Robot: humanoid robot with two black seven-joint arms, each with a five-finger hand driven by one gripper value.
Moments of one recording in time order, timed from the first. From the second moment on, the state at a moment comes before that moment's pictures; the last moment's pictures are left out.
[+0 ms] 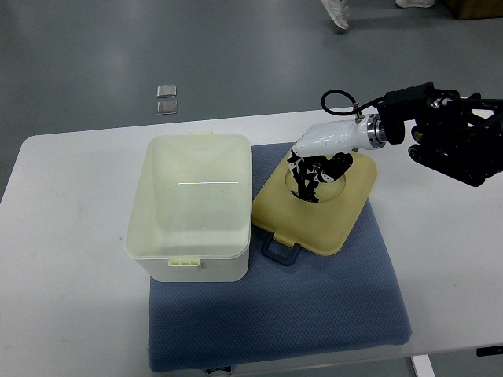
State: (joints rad) left arm 0.00 0.00 -0.02 -0.14 0.01 -0.07 -0.04; right arm 1.26 -0.34 -0.15 0.77 -1.54 0.13 0.61
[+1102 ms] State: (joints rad) left arm 0.00 0.00 -0.02 -0.14 0.01 -0.07 -0.04; right arm 1.25 -0.39 -0.04 0.77 -1.09 0.21 0.61
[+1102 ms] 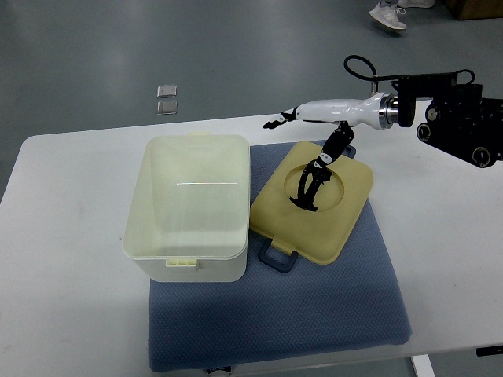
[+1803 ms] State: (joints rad) left arm 0.00 0.00 -0.02 -0.14 0.01 -0.07 -0.04; right arm 0.90 -0.22 0.42 0.49 -0.38 0.22 0.61
